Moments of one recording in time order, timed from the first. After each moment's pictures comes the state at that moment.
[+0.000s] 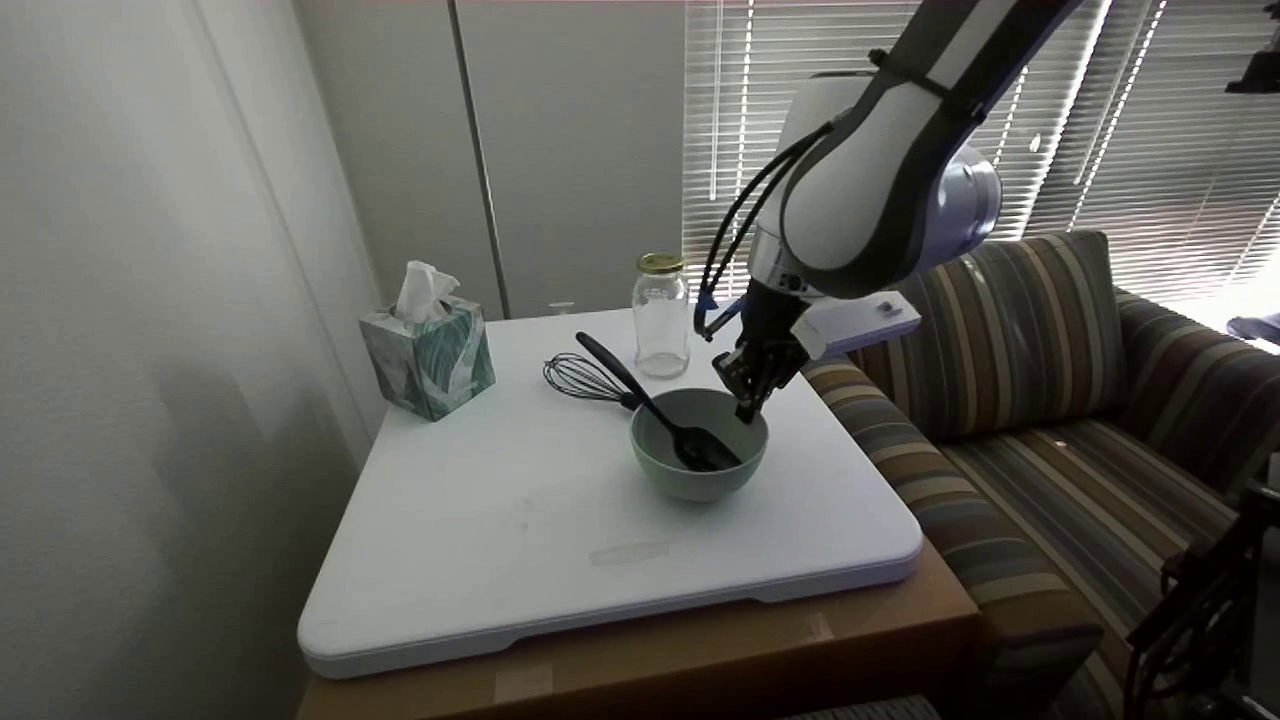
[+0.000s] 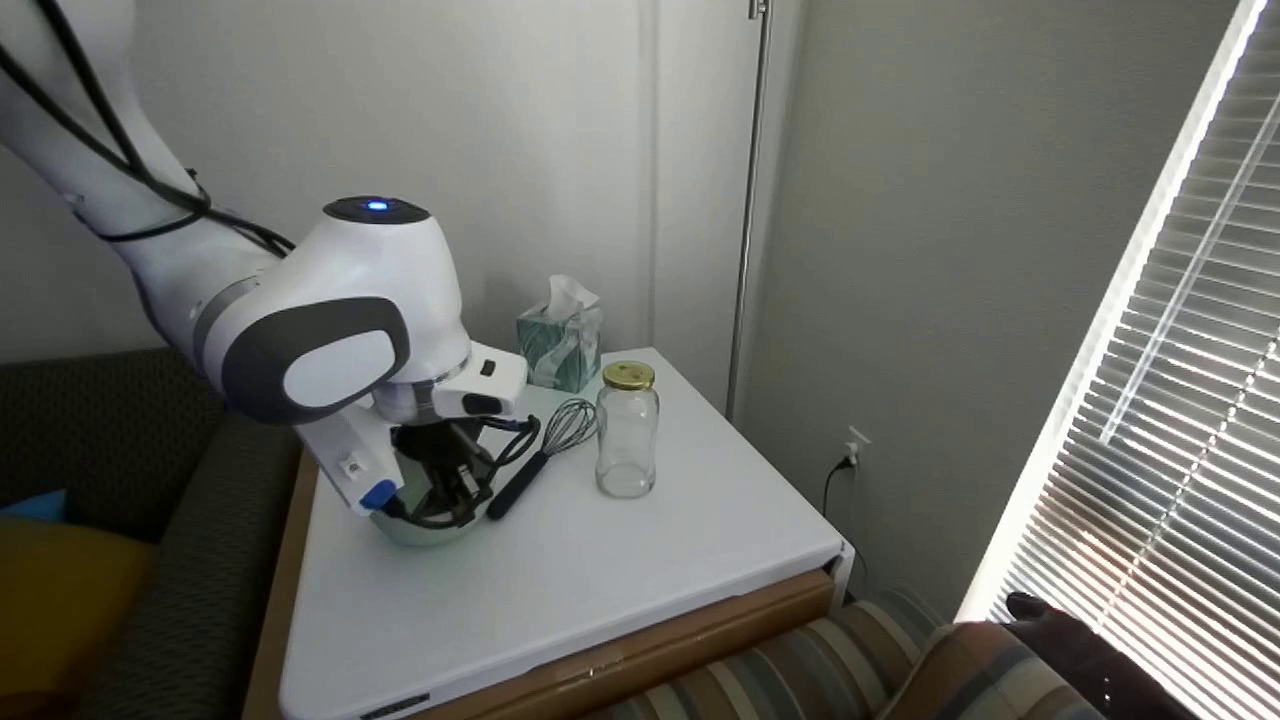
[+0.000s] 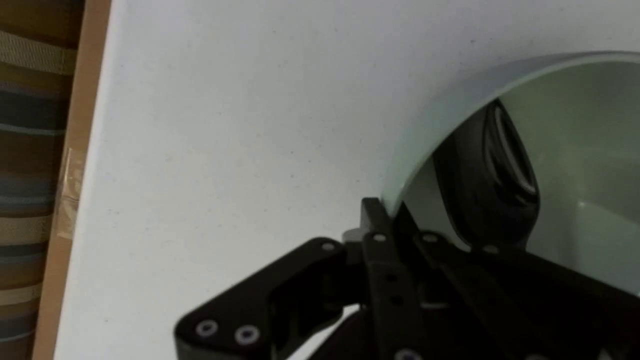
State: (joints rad) arm 0.05 0.64 0.05 -2.12 0.16 2.92 0.10
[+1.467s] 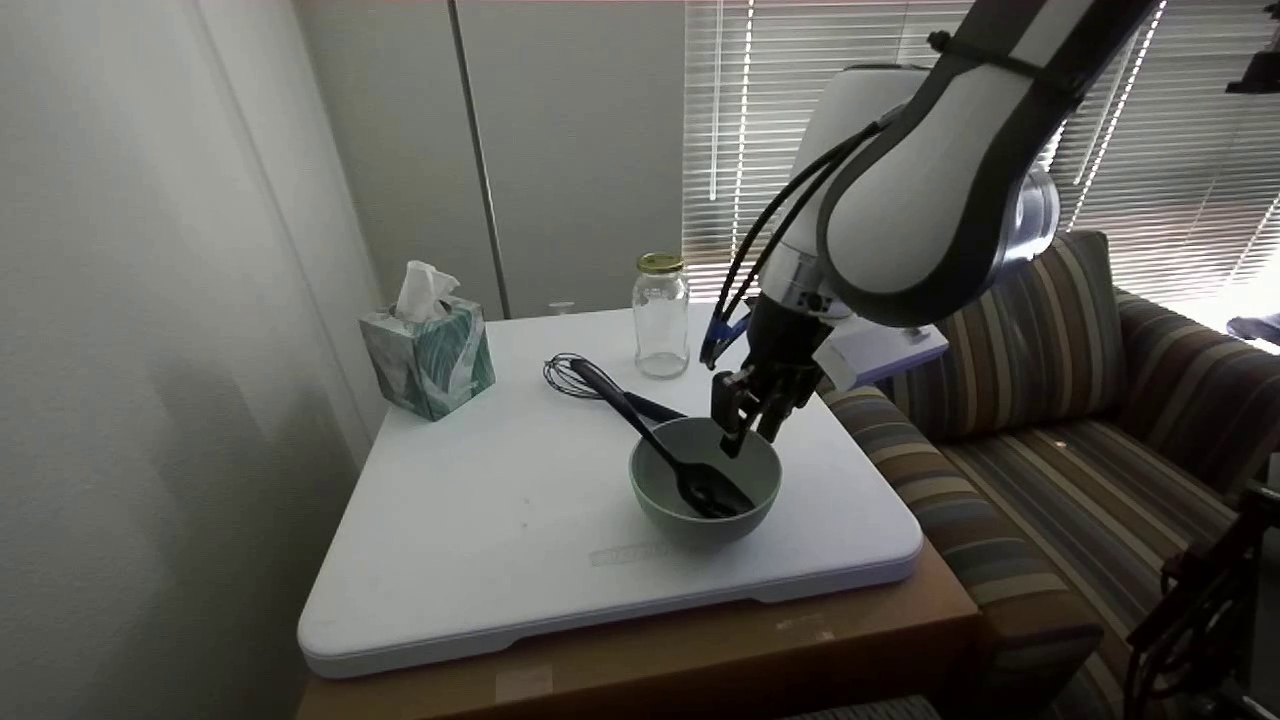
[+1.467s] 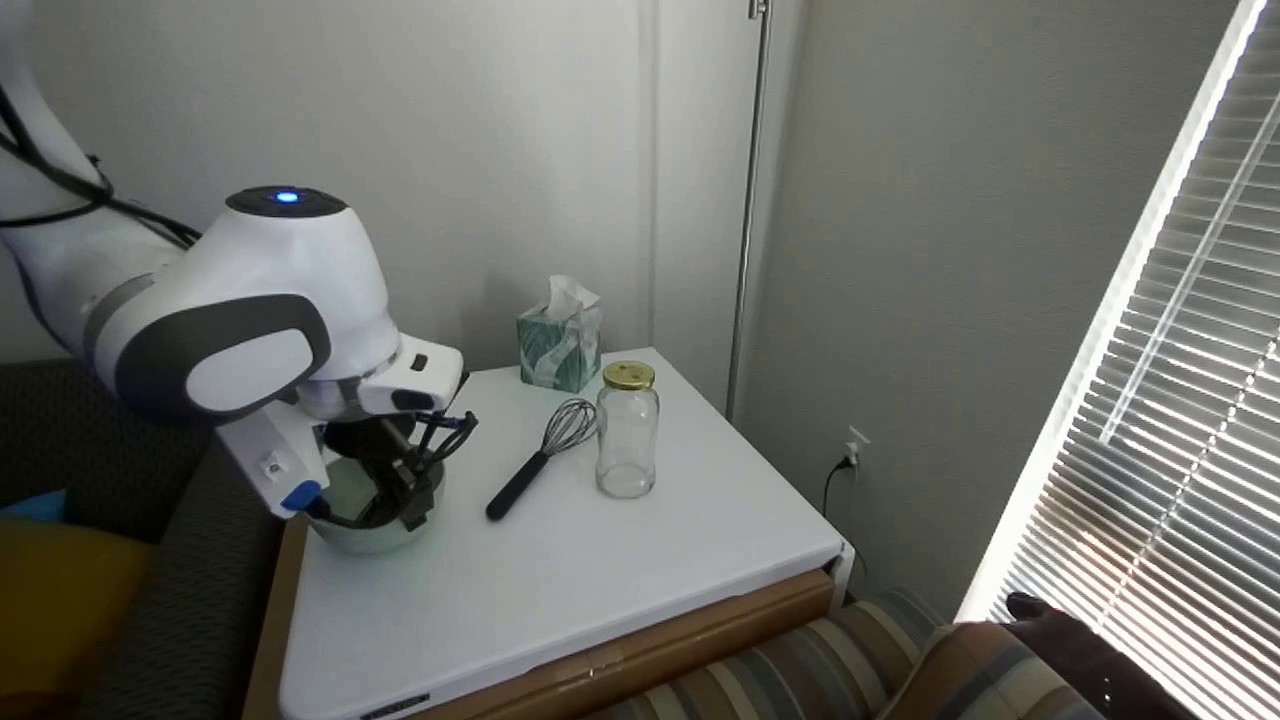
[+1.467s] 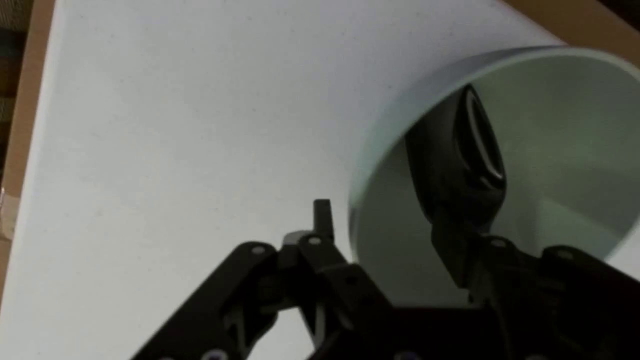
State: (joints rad) arm 0.02 0.57 0.15 -2.25 0.16 3.01 0.11
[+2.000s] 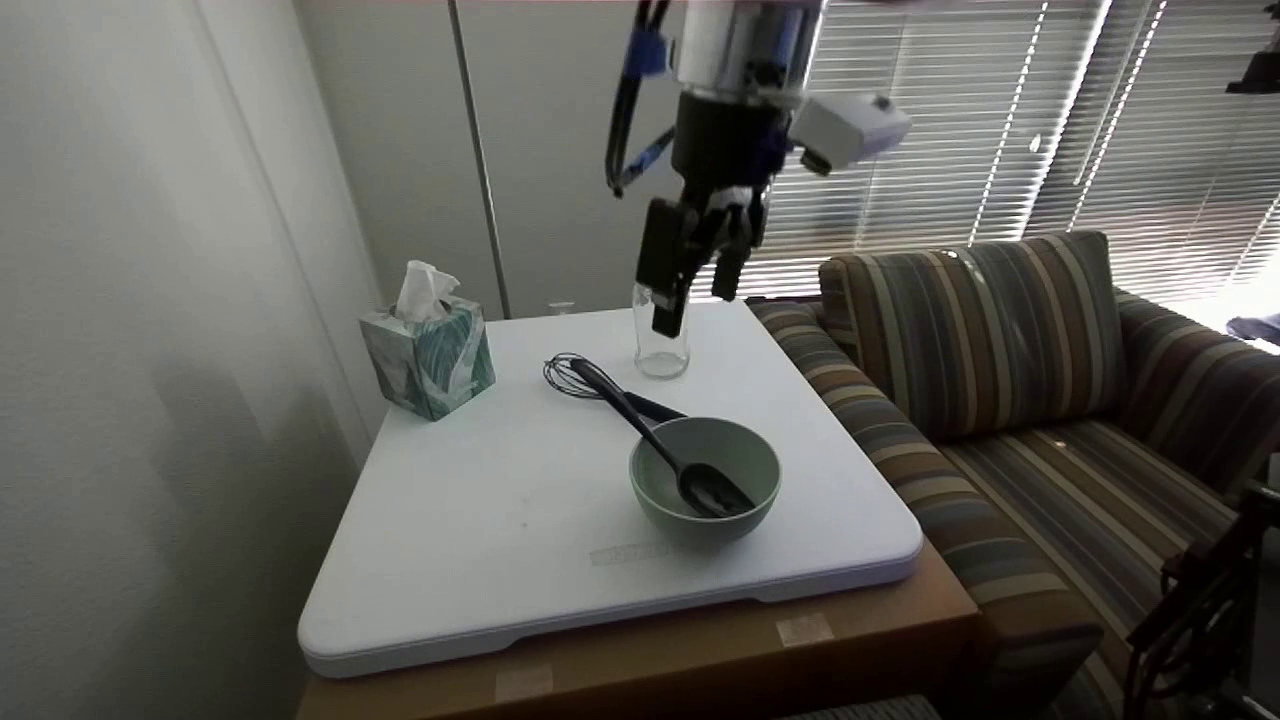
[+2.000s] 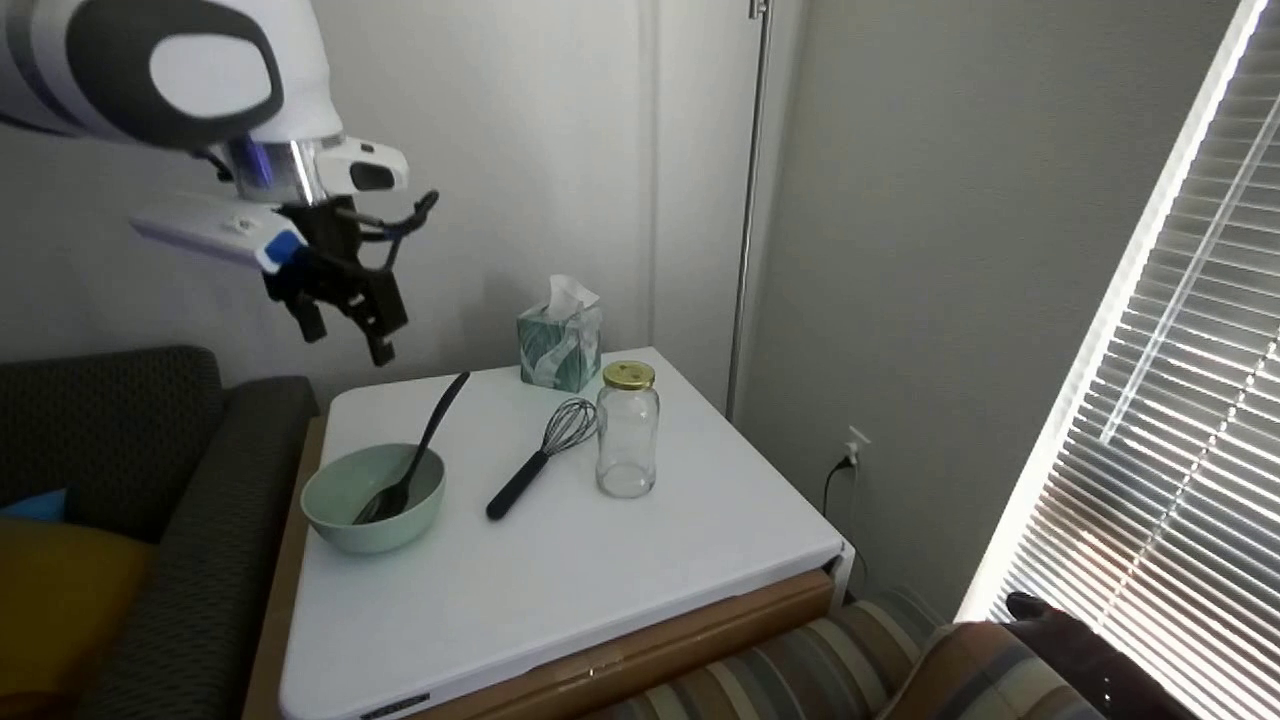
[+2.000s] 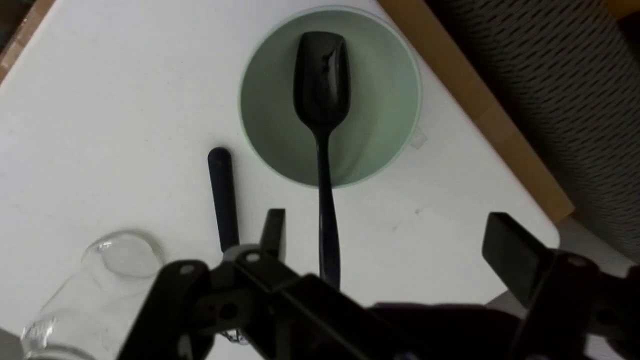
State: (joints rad) arm 0.10 0.28 0.18 -2.12 0.01 2.53 0.04
